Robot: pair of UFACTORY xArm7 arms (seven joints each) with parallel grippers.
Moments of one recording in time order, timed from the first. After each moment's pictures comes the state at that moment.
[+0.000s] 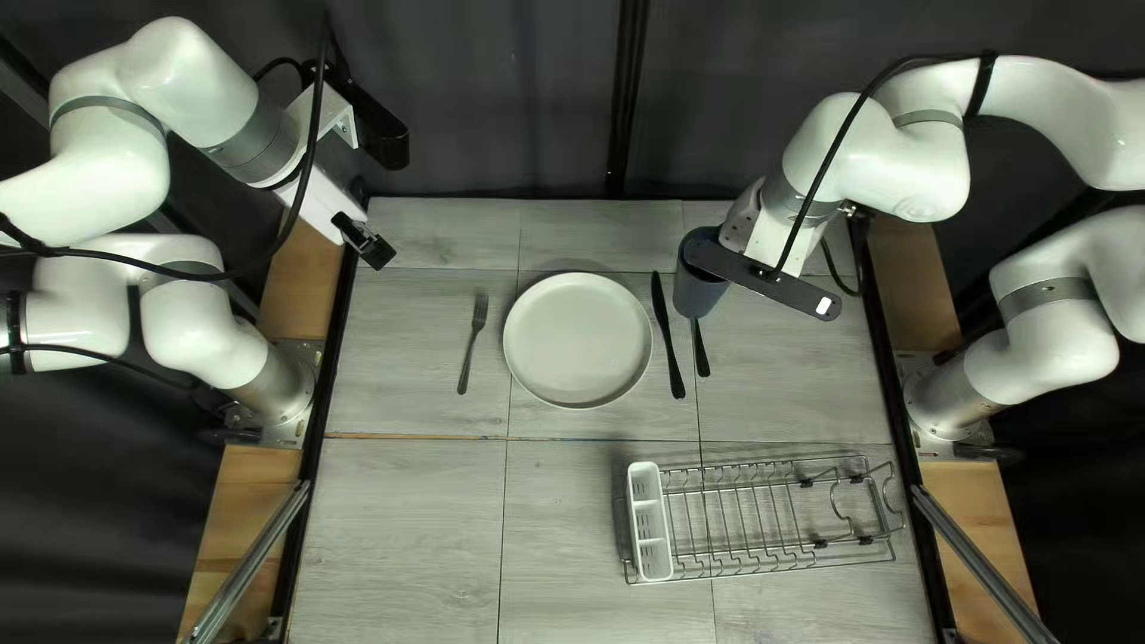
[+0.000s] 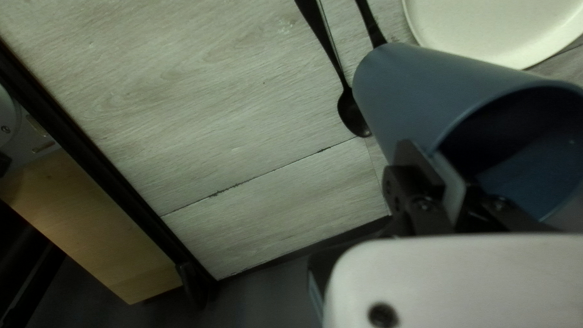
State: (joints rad) left arm 0.44 -1.05 0.00 0.64 -0.06 1.43 -0.37; right arm -3.09 0.37 2.88 0.84 -0.20 1.11 -1.31
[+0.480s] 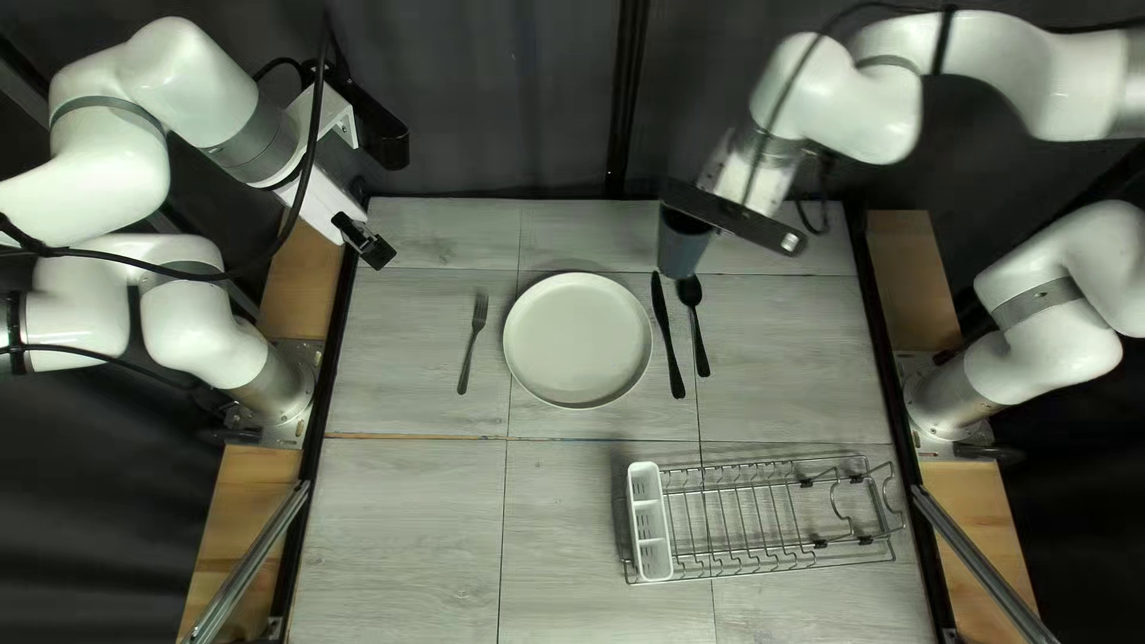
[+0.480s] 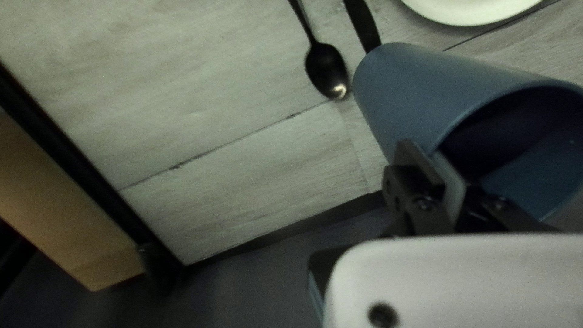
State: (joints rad) left arm 0.44 -1.05 0.00 0.64 -0.06 1.43 -0.37; right arm -2.91 0.07 2.41 1.08 -0.11 1.05 -1.58
